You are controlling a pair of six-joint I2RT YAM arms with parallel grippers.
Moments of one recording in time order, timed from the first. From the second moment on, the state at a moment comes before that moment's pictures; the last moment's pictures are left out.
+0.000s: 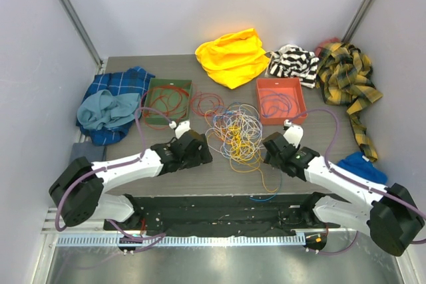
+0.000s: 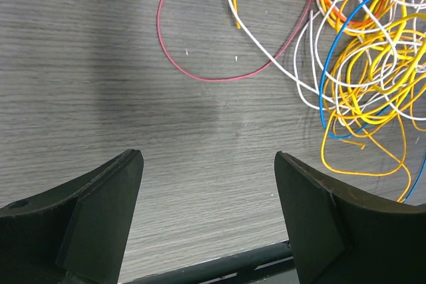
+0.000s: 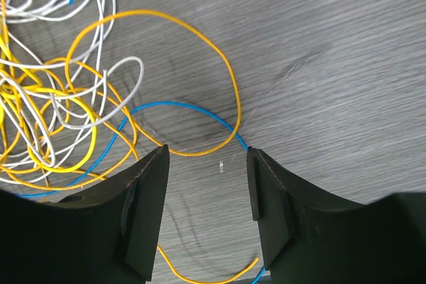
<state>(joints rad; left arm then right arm) -0.87 1.33 0.68 -0.28 -0.25 -1.00 0.68 1.03 0.54 -0.57 0.50 0.88</state>
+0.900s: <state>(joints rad) -0.95 1.52 0.81 -0.13 -0.24 -1.00 0.68 0.81 0.50 -0.44 0.44 0.85</state>
